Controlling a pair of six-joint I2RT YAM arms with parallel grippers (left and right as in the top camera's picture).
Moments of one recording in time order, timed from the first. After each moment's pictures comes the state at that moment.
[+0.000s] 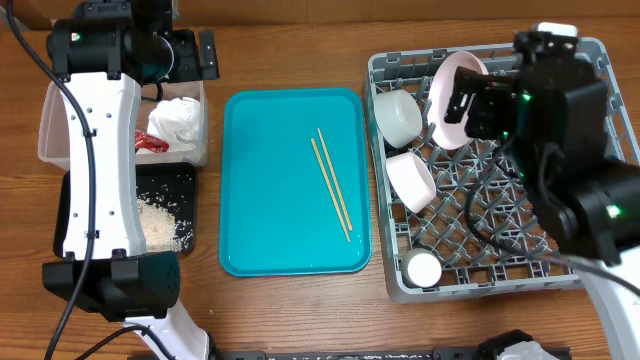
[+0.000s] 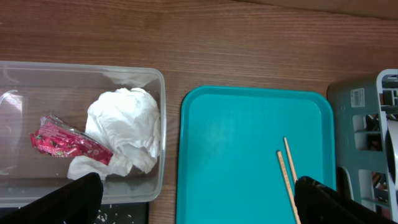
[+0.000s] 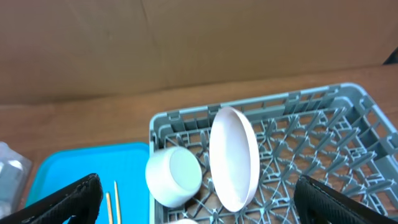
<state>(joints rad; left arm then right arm) 0.03 1.89 2.20 -1.29 0.10 -0.10 0.34 1.27 1.61 -0.91 0.30 0.31</state>
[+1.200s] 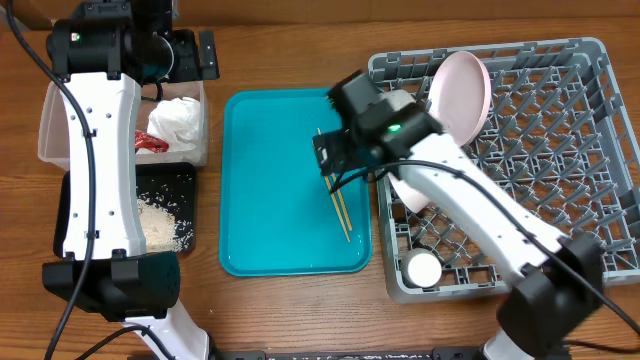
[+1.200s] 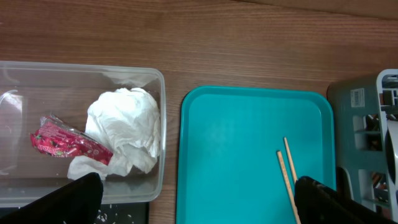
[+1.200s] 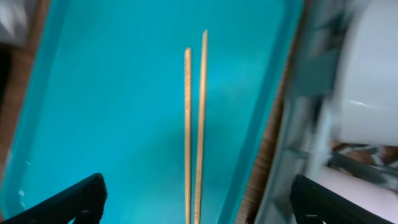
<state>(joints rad) 0.03 1.89 2.20 -1.29 0.10 -0.10 0.64 1.82 1.60 -0.93 0.04 0.32</state>
